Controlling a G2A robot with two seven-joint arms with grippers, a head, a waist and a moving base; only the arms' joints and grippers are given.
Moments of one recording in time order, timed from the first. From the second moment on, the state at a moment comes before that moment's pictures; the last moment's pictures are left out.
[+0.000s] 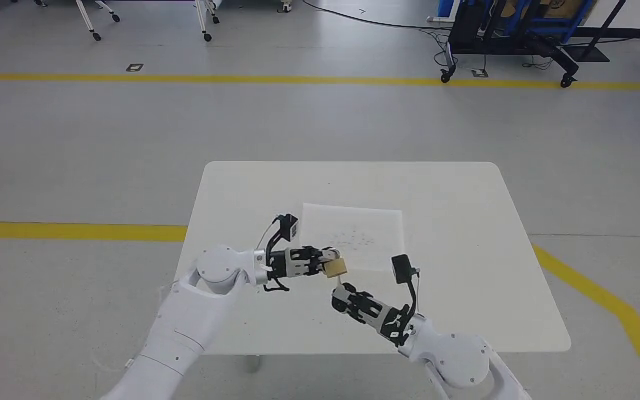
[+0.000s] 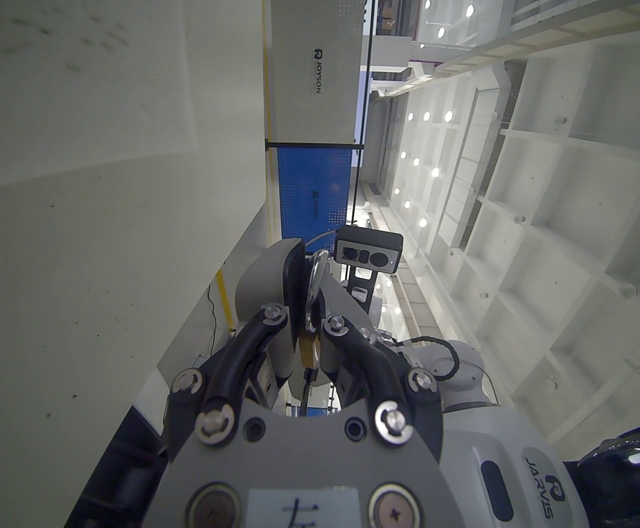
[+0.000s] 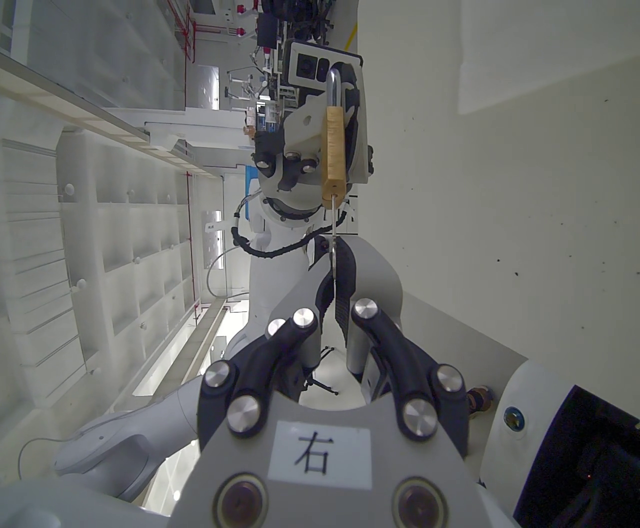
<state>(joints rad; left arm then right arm) 1.11 -1.25 -1.03 -1.24 -0.42 -0.08 -1.08 -1.84 -1.20 1.24 -2.04 0.01 0.13 0.51</state>
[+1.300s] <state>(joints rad) 1.14 -1.29 -0.98 -1.22 -0.60 0.01 -0.66 -1.79 -1.19 1.24 -2.02 0.07 0.22 0.46</state>
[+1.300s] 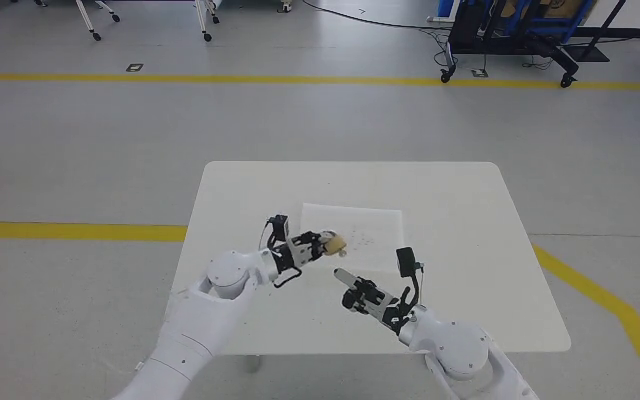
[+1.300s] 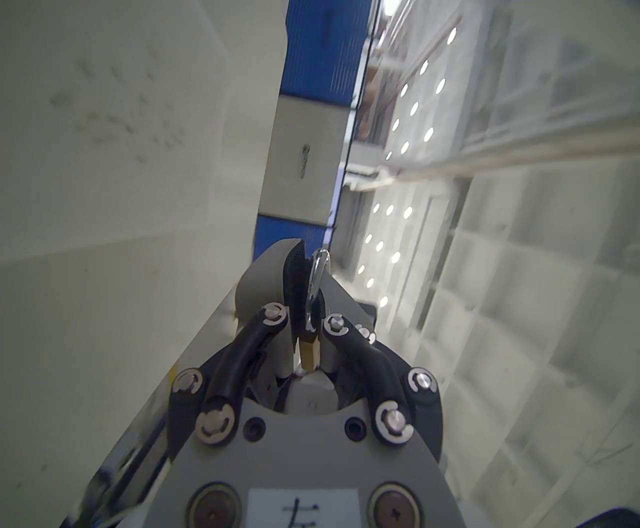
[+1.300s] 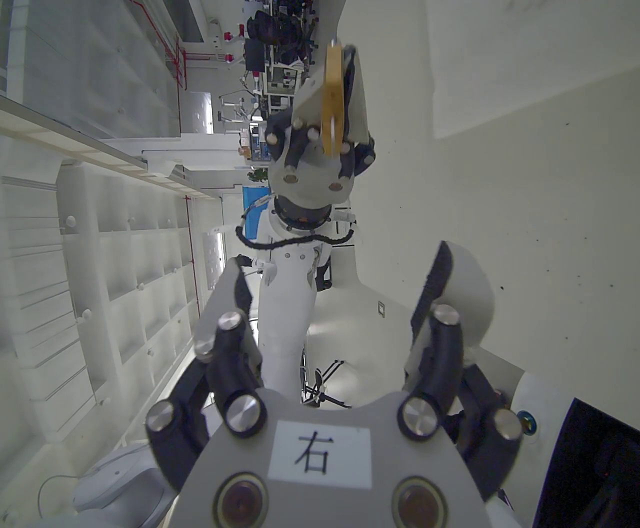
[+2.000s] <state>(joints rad) 1.12 -1.32 -0.97 -1.14 -0.74 -0.20 -0.79 -1.74 -1.20 1.35 -1.84 0.77 0.22 0.69</state>
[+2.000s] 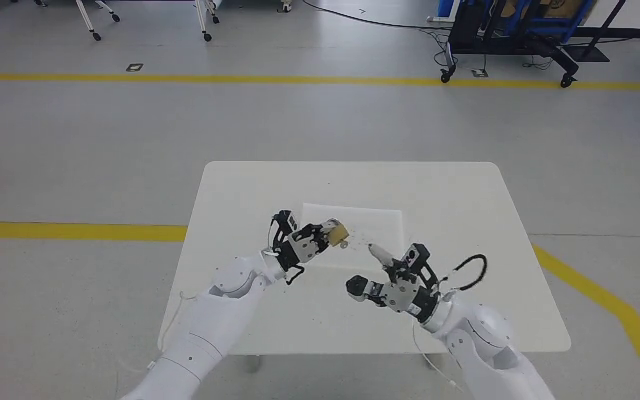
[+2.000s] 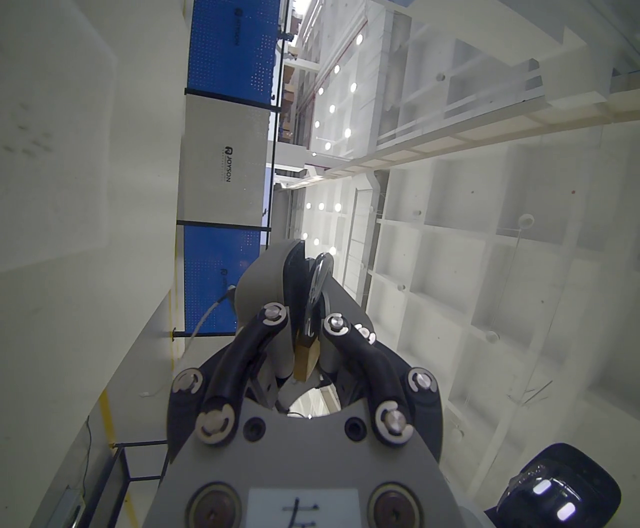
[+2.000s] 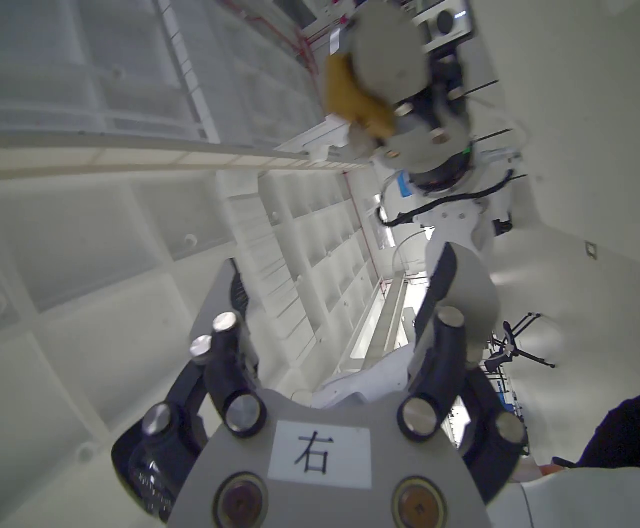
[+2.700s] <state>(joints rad) 1.13 -1.32 -1.00 -1.16 -0.69 -0.20 -0.84 -1.63 -1.20 1.29 -1.75 0.80 0.23 0.61</state>
